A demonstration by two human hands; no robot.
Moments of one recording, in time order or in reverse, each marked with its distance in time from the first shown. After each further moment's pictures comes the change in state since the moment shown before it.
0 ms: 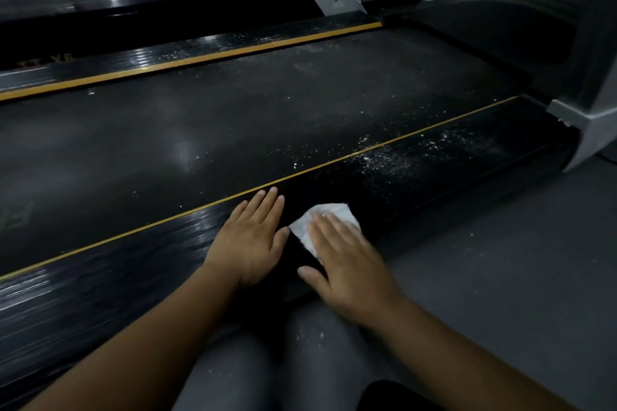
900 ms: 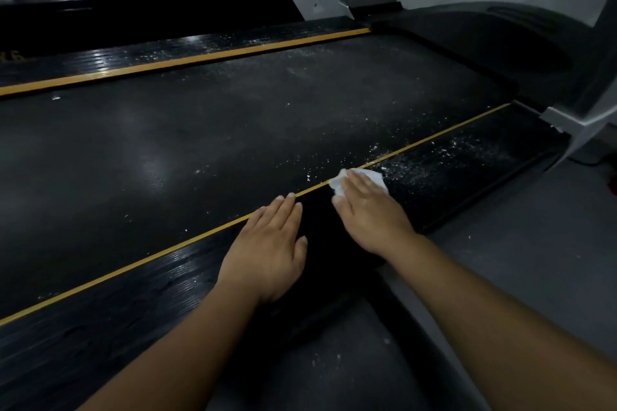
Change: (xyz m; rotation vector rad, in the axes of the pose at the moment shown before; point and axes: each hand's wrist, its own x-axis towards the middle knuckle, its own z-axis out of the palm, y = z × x) left_hand 0.018 -0.029 -0.006 -0.056 0.067 0.135; right_hand 0.109 0.030 -0.016 0.011 -0.015 0.374
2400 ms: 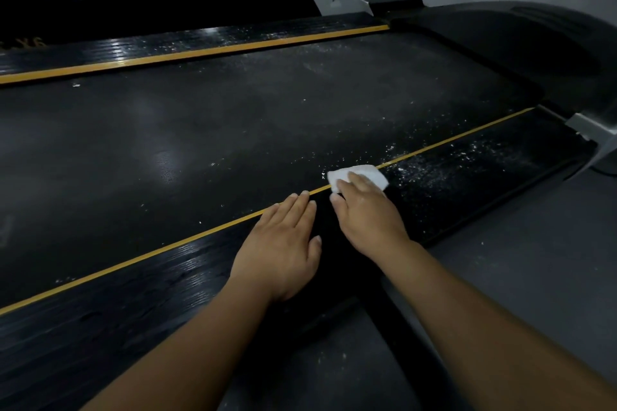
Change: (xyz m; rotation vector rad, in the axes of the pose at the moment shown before) left_hand -0.002 0.000 0.000 0.008 -0.006 -0.008; right_hand -0.001 -0.036 0.006 0.055 0.111 -0.015
